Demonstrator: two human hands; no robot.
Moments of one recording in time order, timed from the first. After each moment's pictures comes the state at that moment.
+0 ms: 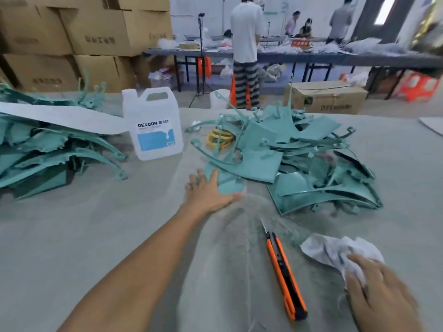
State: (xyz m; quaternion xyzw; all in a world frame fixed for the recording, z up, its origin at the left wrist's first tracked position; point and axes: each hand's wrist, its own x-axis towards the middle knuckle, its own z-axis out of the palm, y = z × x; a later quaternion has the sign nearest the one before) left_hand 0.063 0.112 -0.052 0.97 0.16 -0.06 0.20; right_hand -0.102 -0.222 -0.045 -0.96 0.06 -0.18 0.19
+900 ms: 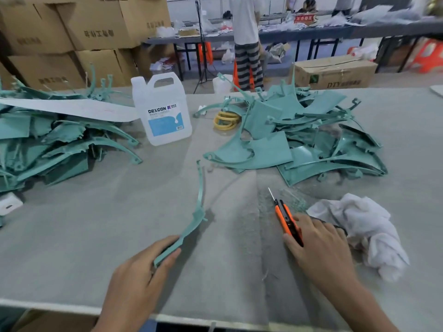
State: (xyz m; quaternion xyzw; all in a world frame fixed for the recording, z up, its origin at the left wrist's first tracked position) left_hand -0.233 0.139 -0.029 0.92 0.16 0.16 0.31; right_hand -0.096 -0.154 -0.056 -0.99 -0.08 -0.07 0.06
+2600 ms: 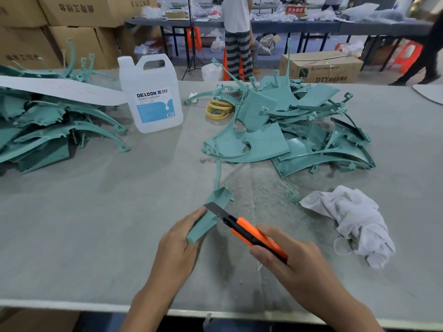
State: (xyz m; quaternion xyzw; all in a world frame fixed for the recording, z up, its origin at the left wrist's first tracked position) left_hand -0.168 0.116 -0.093 0.87 0.07 0.16 0.45; right_hand -0.146 -0.141 -0.032 -0.90 -0.25 0.05 0.35
